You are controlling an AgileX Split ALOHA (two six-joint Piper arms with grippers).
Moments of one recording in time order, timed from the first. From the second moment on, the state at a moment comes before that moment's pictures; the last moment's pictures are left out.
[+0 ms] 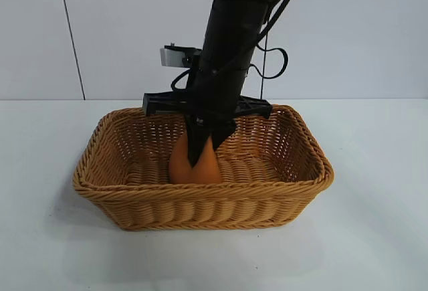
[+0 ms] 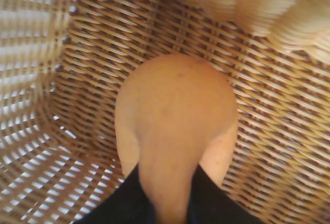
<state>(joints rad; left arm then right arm) -0.05 0.00 -0.50 0.03 1.07 -0.05 0.63 2.23 -1.74 0.18 1.01 0.06</state>
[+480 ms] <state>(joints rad) -0.05 0.00 -0.50 0.03 1.07 -0.05 0.63 2.19 -1.85 0.18 1.07 0.06</state>
